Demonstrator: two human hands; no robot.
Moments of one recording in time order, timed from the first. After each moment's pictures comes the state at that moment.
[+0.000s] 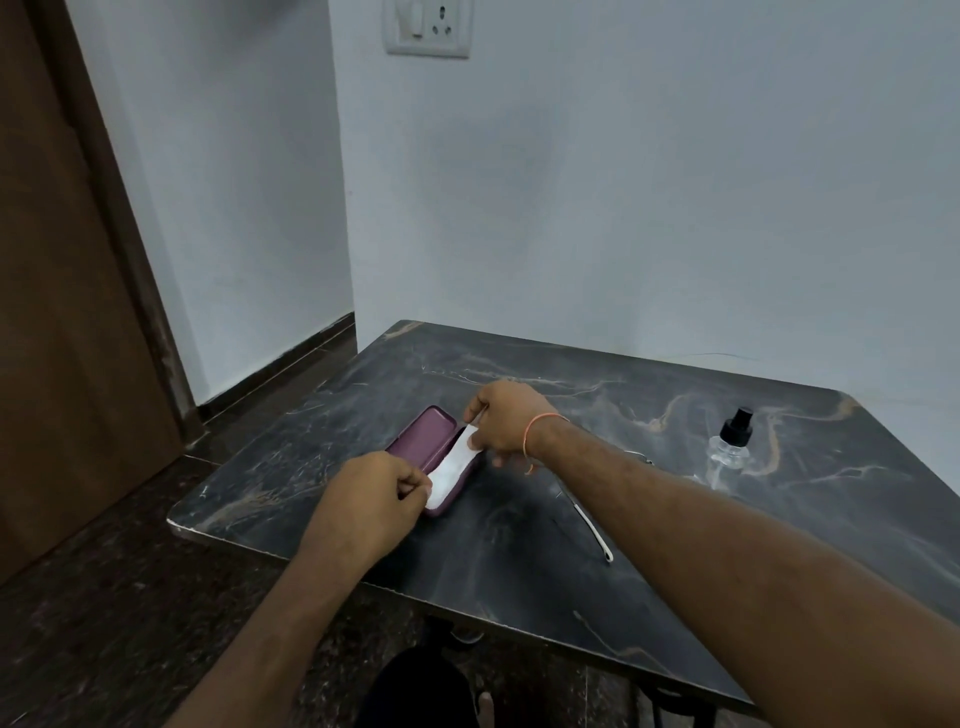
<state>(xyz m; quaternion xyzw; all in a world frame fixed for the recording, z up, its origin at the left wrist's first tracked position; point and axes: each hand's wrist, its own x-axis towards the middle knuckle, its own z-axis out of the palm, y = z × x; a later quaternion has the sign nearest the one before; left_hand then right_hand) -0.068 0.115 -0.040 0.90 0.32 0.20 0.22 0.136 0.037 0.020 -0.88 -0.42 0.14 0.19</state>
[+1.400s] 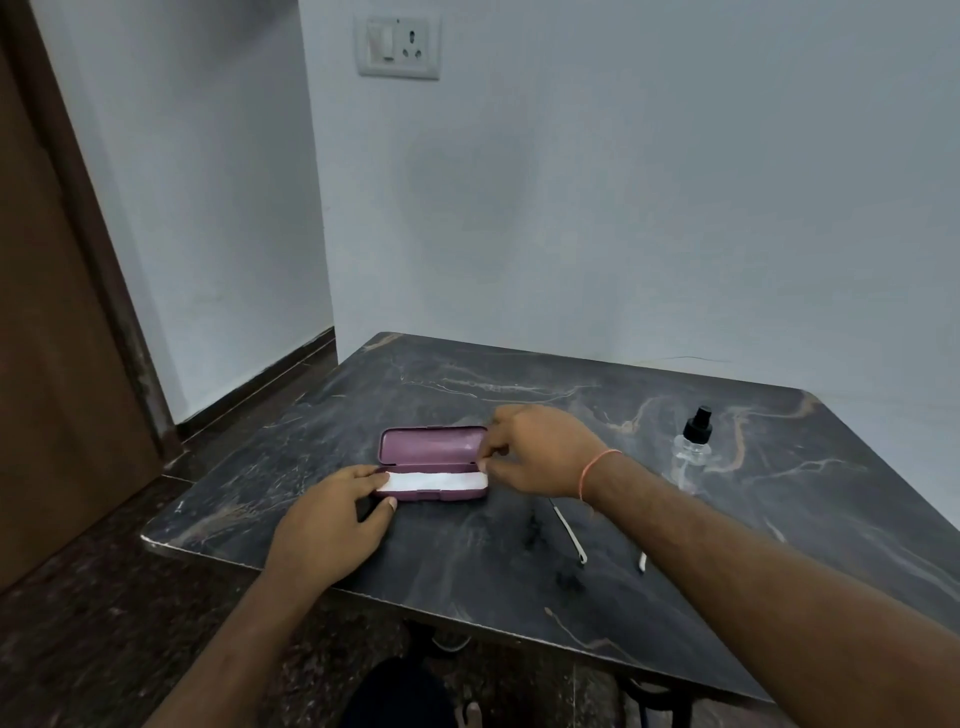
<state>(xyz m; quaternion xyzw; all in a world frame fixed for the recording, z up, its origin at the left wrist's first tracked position) -0.081 0.127 -0.059 0.91 0.30 0.22 0.19 0.135 -0.052 0.032 -0.78 -0.62 -0.05 0.08</state>
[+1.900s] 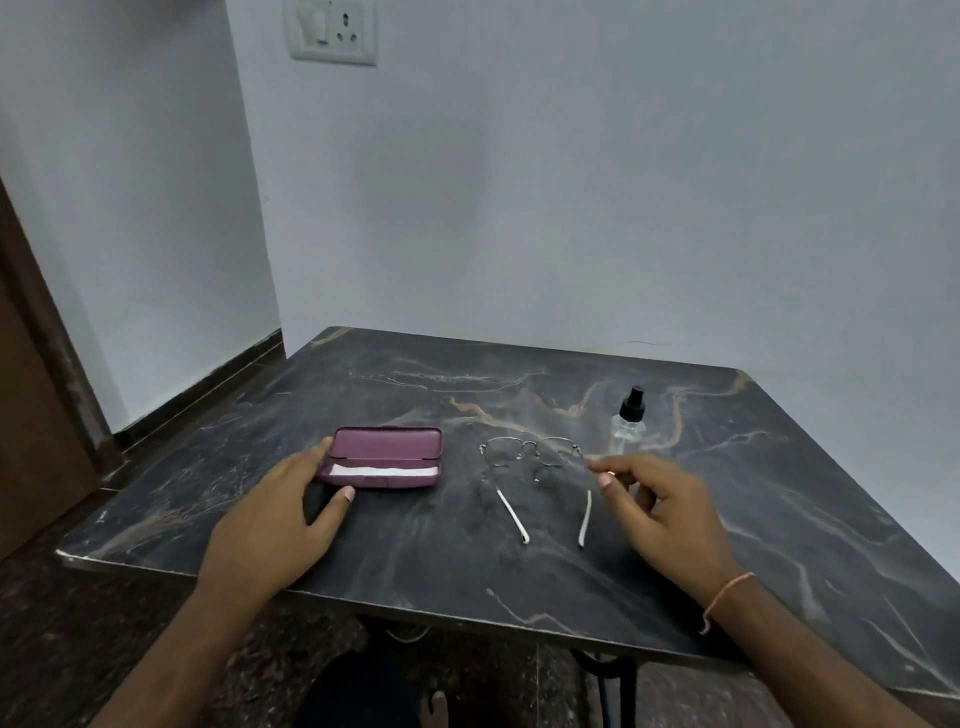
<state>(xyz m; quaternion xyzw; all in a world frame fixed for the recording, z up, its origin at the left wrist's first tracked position) -0.080 0.117 -0.063 0.91 0.30 0.21 0.16 0.160 -0.240 -0.041 -0.80 -0.40 -0.17 0.42</state>
